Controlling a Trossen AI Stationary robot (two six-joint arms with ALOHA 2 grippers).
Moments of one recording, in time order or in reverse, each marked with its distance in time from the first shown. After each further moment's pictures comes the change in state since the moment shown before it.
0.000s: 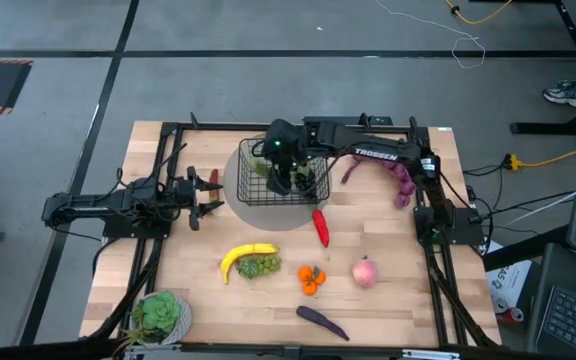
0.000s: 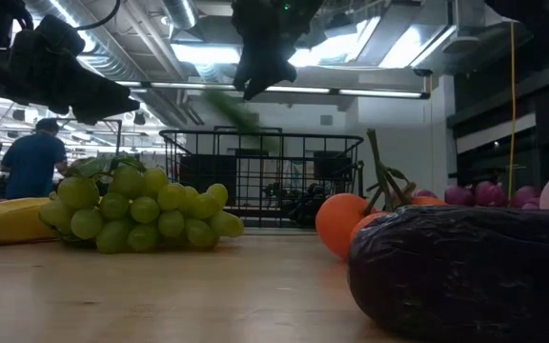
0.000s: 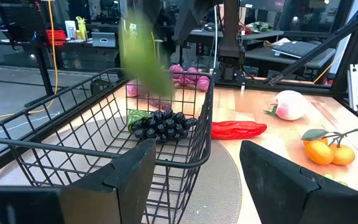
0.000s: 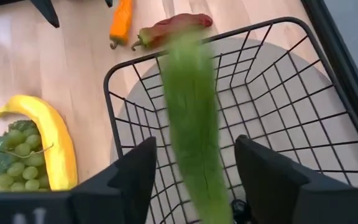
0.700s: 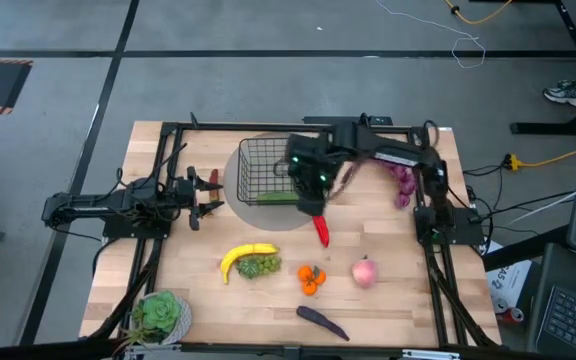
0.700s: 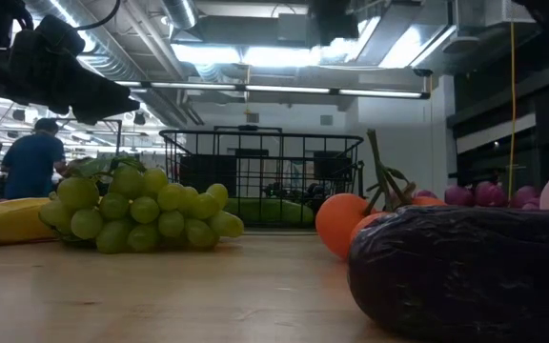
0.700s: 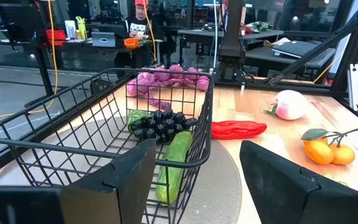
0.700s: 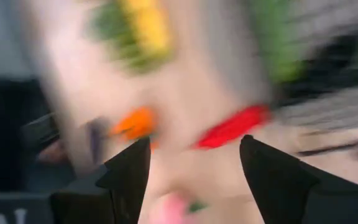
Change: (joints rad) left arm 0.000 0.000 0.000 0.000 0.000 0.000; right arm 0.119 -0.066 0.177 -0.598 -0.268 0.206
